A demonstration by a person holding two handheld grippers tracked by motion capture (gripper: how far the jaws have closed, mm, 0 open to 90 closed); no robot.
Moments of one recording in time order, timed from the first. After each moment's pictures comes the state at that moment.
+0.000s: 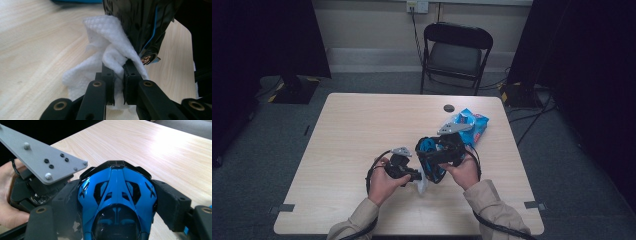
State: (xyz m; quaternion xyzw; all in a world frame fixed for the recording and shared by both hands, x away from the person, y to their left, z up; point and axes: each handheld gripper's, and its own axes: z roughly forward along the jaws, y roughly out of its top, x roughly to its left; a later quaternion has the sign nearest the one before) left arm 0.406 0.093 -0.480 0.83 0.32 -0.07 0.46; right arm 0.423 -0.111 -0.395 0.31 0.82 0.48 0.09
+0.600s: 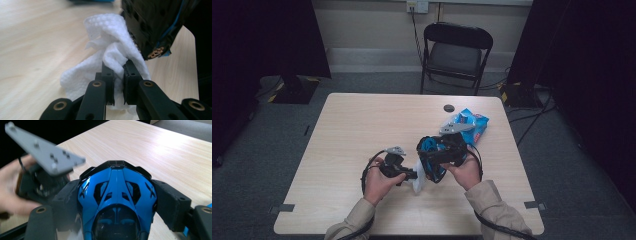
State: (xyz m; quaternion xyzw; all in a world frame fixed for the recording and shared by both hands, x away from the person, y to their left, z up) left arm 0.411 0.117 -0.477 0.82 0.34 -0.06 0.46; right arm 0.421 -0.116 -0.392 0.31 0.82 0.48 0.09
